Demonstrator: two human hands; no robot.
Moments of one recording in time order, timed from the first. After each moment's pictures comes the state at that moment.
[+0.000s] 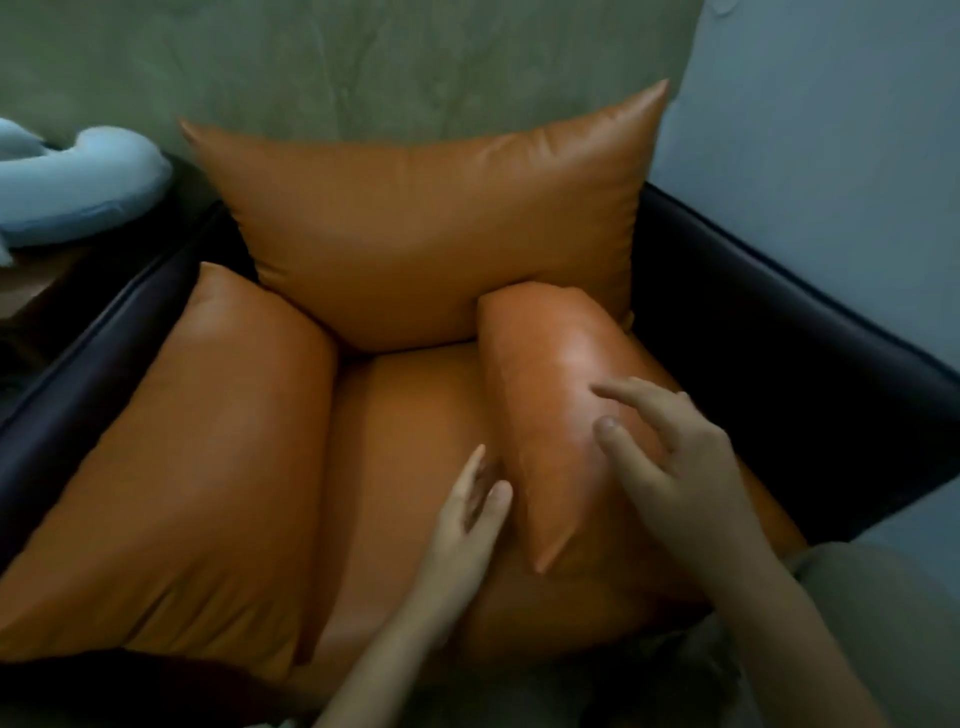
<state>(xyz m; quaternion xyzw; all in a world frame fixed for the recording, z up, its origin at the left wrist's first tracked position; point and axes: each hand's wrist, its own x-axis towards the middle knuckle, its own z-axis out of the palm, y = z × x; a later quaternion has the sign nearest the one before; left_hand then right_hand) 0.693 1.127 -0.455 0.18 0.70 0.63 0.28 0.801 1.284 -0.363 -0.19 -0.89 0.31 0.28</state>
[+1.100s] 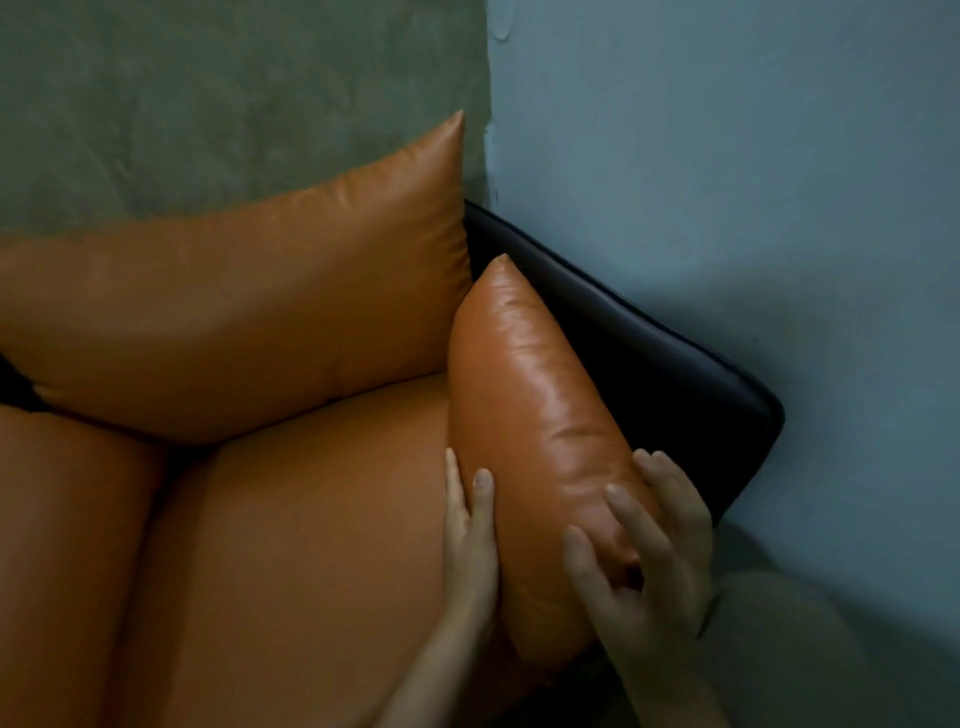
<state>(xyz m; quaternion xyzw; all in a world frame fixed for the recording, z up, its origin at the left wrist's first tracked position) 0.745 1.324 -0.484 0.18 0.64 0.69 0.28 0.883 1.366 -0.474 -0.19 -0.79 0.15 0.56</state>
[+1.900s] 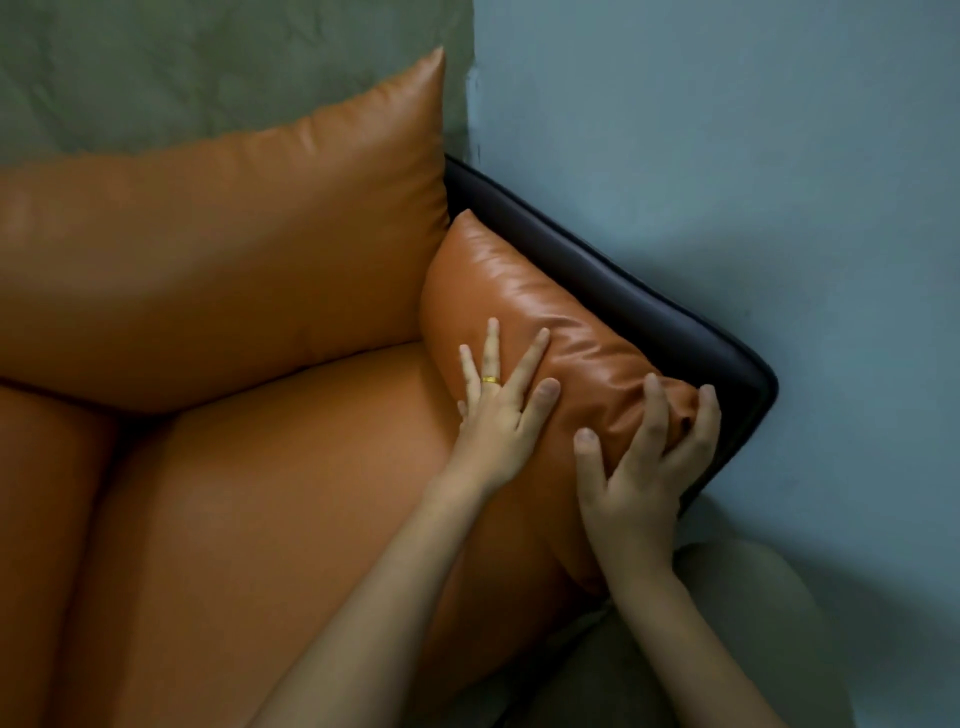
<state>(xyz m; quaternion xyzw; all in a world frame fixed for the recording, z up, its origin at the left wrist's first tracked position) 0.700 1.405 -0.456 0.49 0.75 0.42 0.13 0.852 1.436 -0.471 -0.45 -0.75 0.16 0.46</state>
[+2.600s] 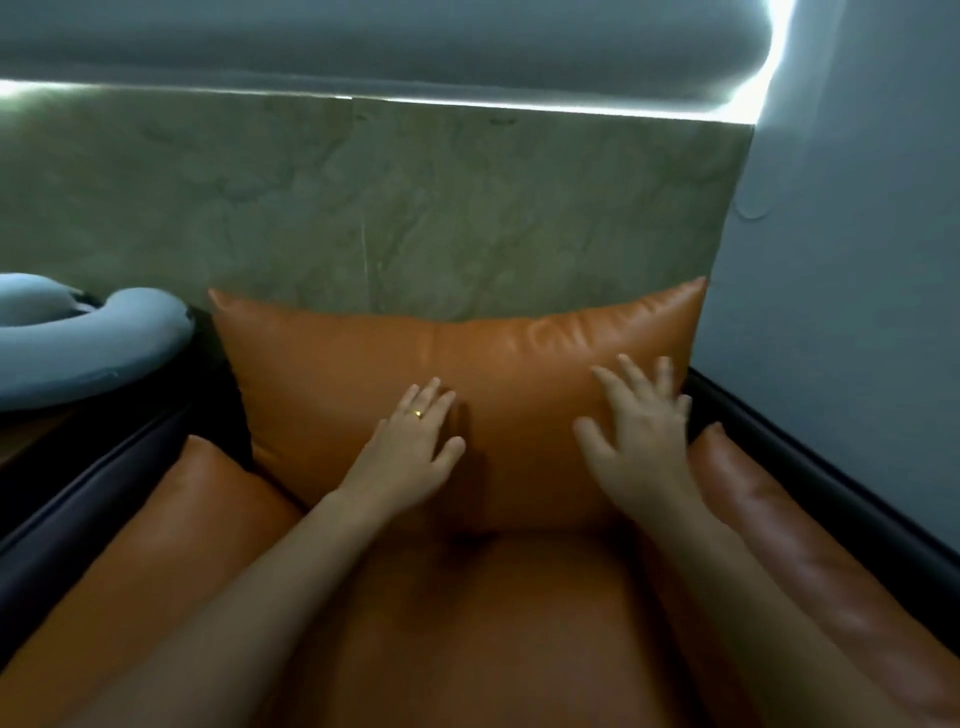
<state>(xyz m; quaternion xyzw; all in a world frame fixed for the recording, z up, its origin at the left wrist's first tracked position) 0.392 1.227 -0.338 0.39 0.90 0.20 -0.06 0.555 1.425 -0.306 -0.21 -0.92 0.12 0.31</state>
